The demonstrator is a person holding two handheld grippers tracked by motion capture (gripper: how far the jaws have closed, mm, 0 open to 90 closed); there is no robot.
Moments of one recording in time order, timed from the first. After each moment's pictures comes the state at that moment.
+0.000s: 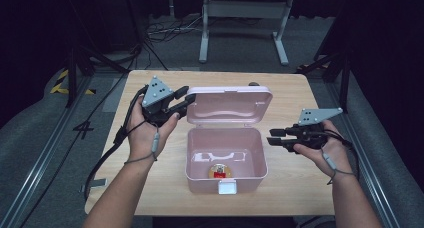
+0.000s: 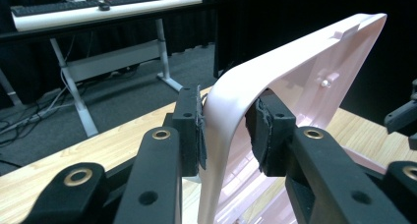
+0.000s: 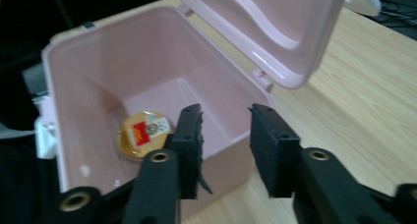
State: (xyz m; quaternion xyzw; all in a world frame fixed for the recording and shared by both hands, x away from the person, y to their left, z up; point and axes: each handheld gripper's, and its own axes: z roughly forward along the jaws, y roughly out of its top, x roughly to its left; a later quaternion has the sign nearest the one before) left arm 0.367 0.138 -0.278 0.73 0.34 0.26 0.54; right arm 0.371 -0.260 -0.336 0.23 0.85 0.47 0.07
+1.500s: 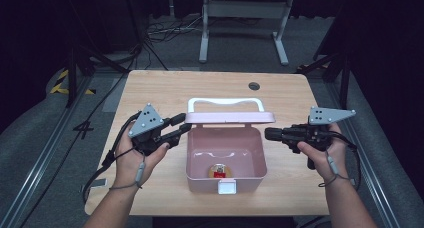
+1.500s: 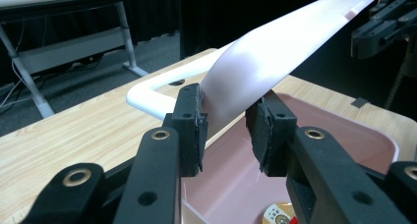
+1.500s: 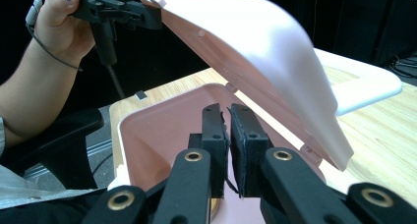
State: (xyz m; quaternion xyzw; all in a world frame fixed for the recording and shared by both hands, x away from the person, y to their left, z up) left arm 0.325 0.158 -0.305 0.76 0.30 0.20 0.55; right arm 0.355 -0.254 -0.317 0.21 0.78 0.58 0.05
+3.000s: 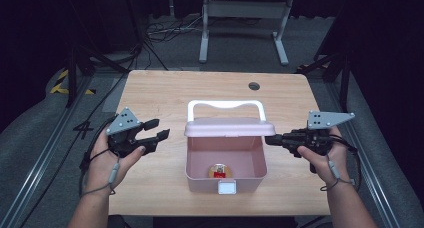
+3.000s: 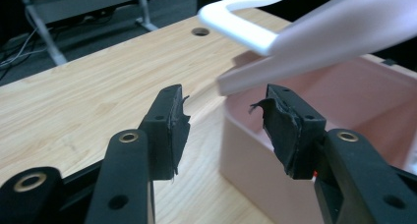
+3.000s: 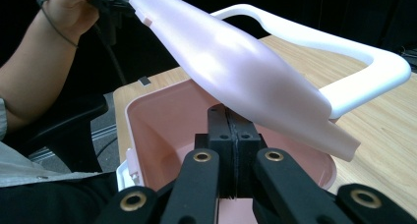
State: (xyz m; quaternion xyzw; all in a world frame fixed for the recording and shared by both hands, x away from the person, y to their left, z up) left arm 0.332 0.215 -0.320 0.78 0.35 0.19 0.48; right arm 0.345 -0.252 -0.317 0.20 0.80 0.56 0.04
